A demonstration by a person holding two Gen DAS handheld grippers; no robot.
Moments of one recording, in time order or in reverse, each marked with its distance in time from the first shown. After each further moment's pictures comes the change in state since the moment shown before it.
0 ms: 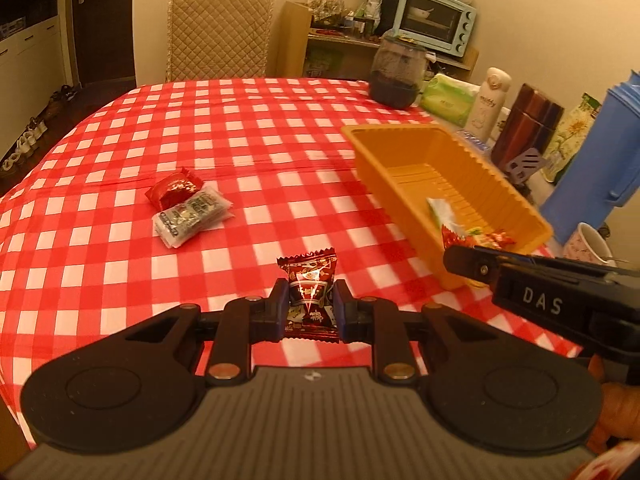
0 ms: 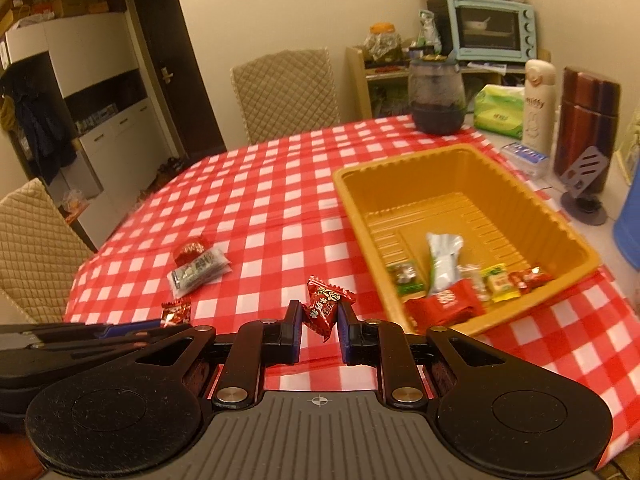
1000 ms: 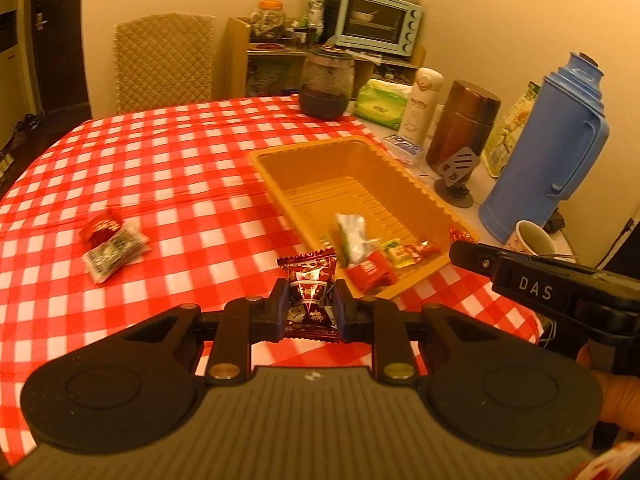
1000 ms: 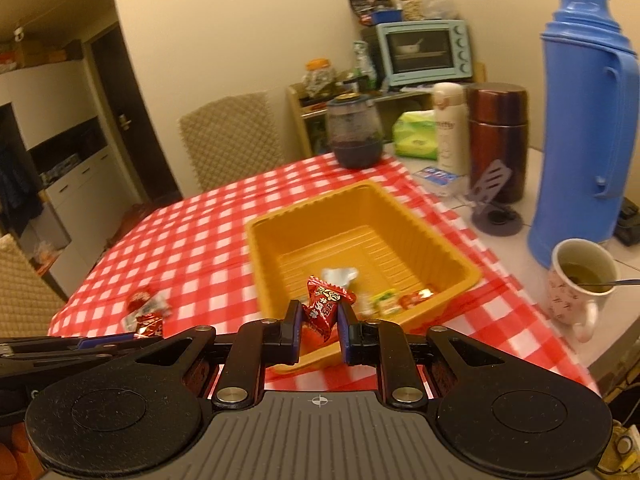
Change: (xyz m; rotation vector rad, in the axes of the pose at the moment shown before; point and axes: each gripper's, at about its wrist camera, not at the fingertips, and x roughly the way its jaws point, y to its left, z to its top) left arm -0.010 -0.084 0.019 0.093 -0.022 -0.091; right arm -0.061 -0.083 0.012 0.107 -0.103 -0.100
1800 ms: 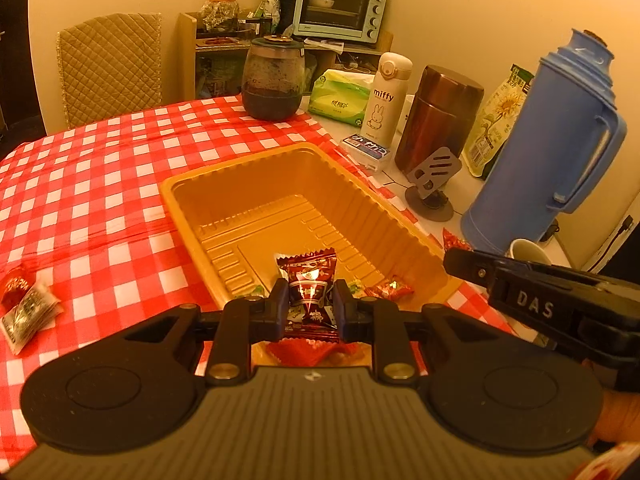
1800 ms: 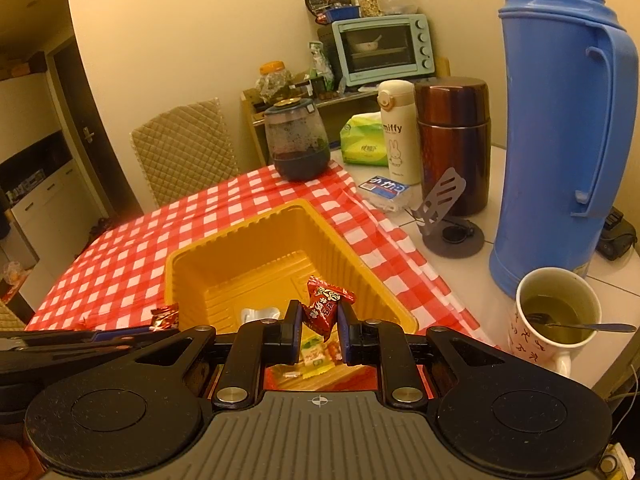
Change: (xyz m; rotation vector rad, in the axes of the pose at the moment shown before) left arm 0.097 -0.043 0.048 0.058 0.027 -0.073; right arm 0.046 -0.063 0.035 0.044 -0.002 -0.077
